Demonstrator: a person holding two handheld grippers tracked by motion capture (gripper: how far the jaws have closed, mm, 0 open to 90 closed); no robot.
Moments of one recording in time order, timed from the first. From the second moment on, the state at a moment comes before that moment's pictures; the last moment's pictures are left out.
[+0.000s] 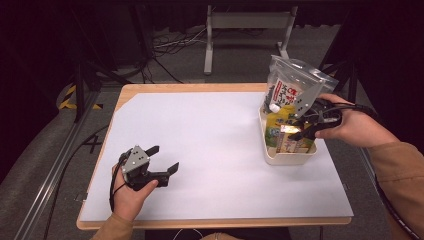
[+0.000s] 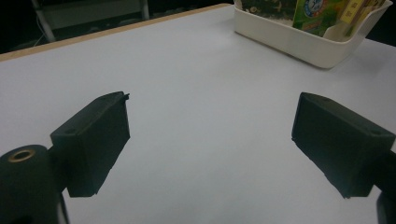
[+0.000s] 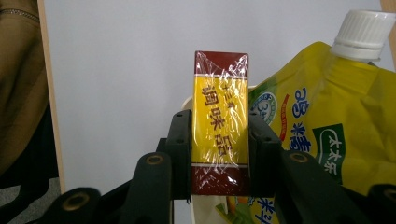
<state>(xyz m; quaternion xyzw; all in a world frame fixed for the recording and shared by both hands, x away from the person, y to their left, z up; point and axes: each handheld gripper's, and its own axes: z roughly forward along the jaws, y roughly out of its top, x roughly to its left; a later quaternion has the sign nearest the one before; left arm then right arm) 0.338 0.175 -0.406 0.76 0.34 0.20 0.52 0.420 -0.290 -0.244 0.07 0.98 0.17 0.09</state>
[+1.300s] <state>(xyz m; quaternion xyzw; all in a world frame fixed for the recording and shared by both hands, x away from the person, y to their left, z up) 0.339 0.170 -0.411 0.77 0.33 0.19 0.51 0.418 -0.291 -0.270 0.08 0.98 0.12 0.10</state>
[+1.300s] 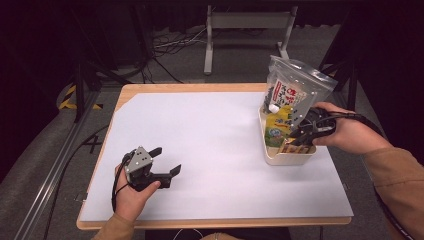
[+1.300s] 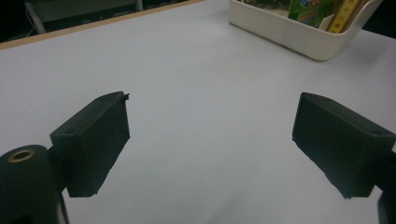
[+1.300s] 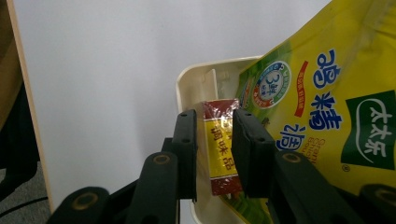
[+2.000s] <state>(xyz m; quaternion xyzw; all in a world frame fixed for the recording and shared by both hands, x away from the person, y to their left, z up) 0.338 0.180 -0.404 0.76 0.34 0.19 0.52 0.415 -0.304 -0.273 0.13 0.96 0.22 0.11</state>
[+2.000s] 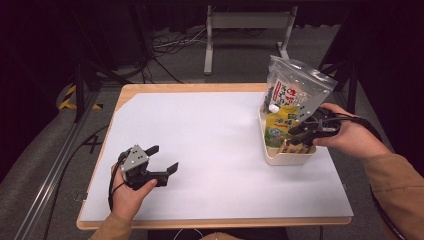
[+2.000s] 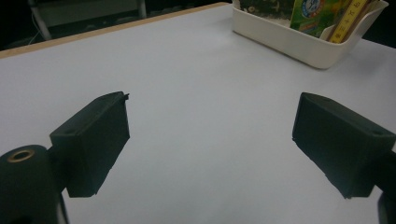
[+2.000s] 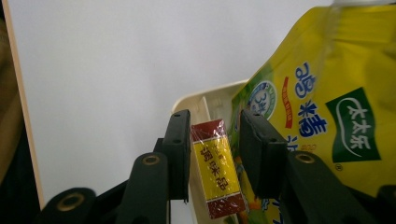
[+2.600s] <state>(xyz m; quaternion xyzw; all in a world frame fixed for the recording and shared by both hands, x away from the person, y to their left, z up) 0.325 0.213 -0.402 0.75 0.35 0.20 0.52 0.387 -0.345 -0.290 0.25 0.87 0.39 0.14</state>
